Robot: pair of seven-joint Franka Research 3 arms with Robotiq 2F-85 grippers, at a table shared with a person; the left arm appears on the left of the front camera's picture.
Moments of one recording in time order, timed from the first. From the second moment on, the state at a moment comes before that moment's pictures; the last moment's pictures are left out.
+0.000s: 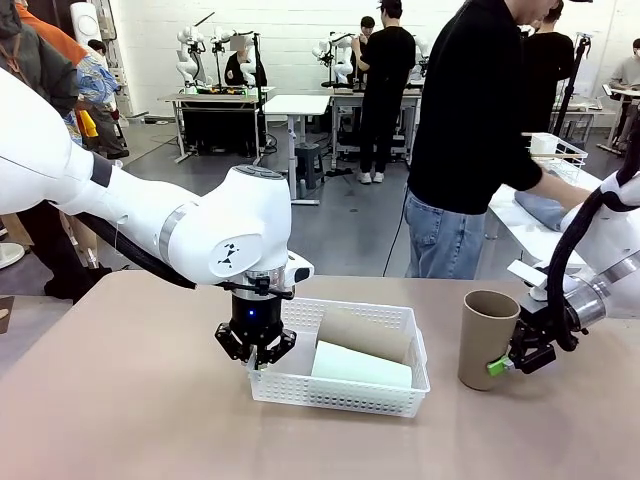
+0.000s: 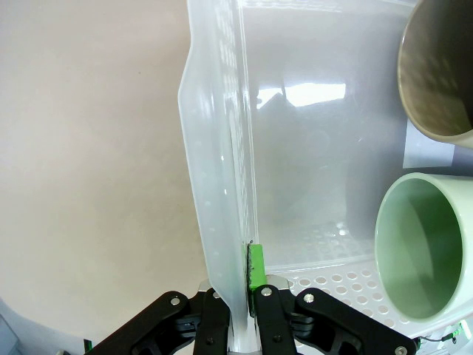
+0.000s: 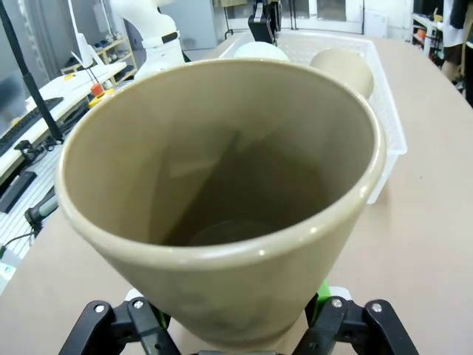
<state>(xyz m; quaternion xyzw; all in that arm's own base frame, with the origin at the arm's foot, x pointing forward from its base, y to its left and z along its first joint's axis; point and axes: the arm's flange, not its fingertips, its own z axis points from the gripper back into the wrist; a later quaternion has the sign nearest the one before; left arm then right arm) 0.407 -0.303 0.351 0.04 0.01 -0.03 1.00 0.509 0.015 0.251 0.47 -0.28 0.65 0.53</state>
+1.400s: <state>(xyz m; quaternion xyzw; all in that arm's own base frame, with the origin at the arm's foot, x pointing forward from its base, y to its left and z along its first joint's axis) 0.407 -0.303 0.351 0.04 0.01 -0.03 1.00 0.385 -0.010 0.435 0.46 -0.34 0.49 0.66</state>
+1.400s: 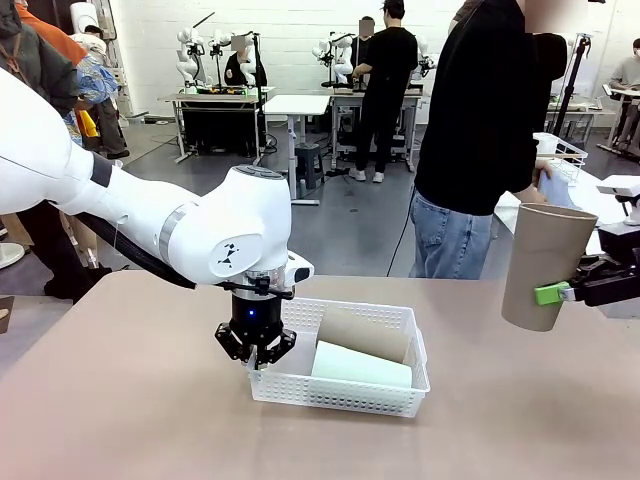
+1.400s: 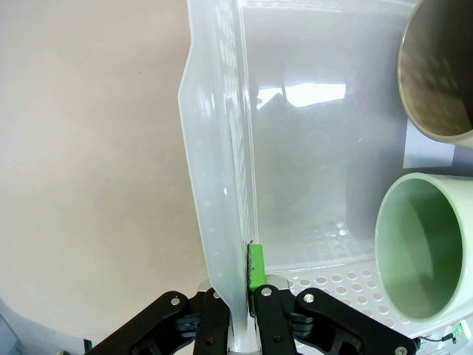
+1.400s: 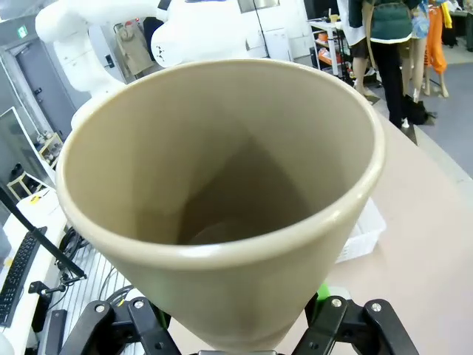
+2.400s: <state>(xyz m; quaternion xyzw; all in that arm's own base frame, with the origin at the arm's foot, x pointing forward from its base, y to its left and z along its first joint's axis) 0.407 -0.303 0.351 0.04 0.01 -0.03 1.00 0.361 0.184 0.549 0.19 -0.17 0.64 0.72</state>
